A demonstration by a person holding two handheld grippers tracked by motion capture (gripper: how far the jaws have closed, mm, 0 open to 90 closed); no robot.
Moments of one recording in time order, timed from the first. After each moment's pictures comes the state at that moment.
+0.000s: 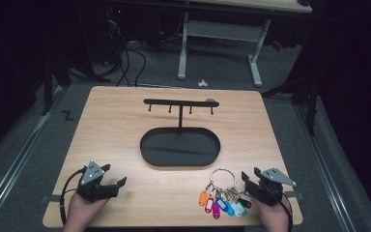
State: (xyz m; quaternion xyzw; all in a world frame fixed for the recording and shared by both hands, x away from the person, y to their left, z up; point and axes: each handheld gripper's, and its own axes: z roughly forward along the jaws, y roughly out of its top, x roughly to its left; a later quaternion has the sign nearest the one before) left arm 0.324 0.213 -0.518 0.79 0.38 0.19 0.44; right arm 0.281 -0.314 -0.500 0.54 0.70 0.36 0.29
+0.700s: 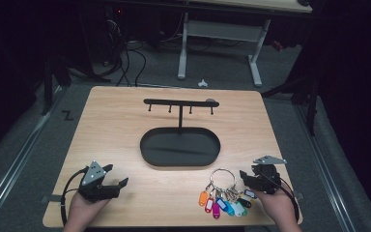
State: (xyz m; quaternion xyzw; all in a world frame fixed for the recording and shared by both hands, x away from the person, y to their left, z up) left arm 0.324 0.210 -0.518 0.80 0.37 0.19 0.45; right arm 0.311 -0.308 -0.476 0.55 0.77 0.26 0.21
